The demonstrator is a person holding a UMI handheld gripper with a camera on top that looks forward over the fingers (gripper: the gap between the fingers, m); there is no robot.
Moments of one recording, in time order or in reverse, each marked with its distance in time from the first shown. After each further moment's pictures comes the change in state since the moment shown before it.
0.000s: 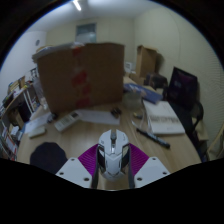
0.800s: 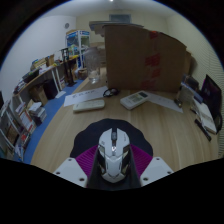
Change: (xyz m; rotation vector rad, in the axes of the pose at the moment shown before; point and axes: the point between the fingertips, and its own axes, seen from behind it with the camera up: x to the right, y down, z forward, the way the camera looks) arm -0.227 0.087 -0.015 -0.108 -0.263 -0.192
